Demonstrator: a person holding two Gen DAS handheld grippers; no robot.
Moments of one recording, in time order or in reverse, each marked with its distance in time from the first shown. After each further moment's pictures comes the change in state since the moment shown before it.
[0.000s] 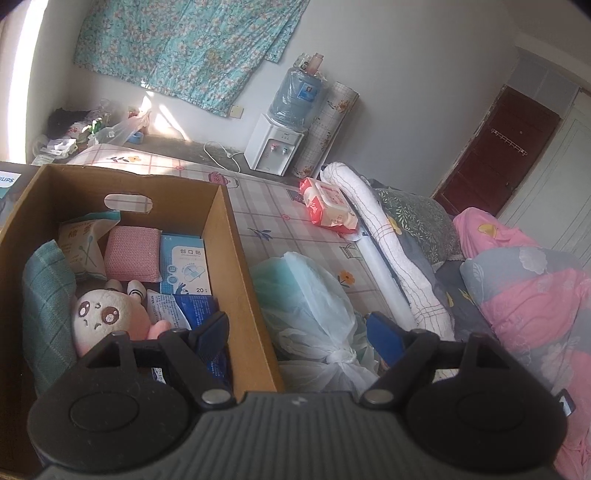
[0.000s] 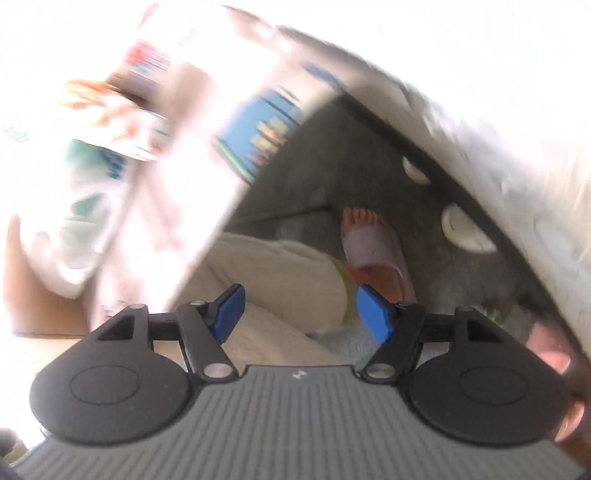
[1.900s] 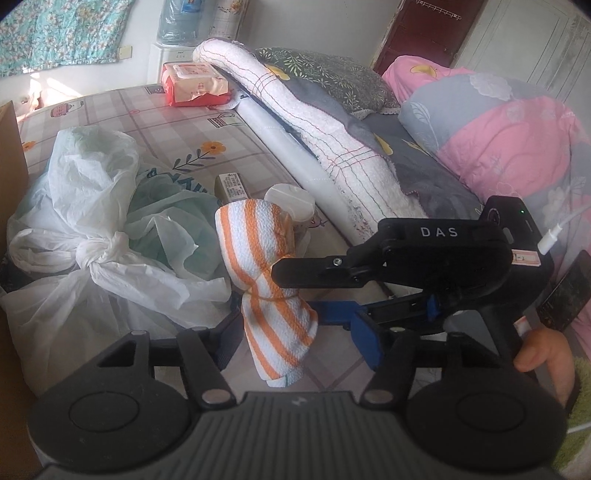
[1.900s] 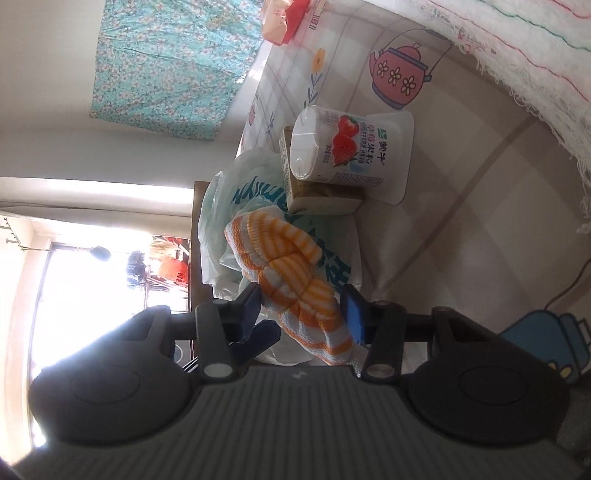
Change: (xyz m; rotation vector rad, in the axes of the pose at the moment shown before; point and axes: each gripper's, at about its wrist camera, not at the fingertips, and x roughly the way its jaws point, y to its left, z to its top) left arm 0.165 -0.155 -0.112 0.312 0.311 -0.127; right arm 0.053 0.042 0.120 0.096 0.194 0.642
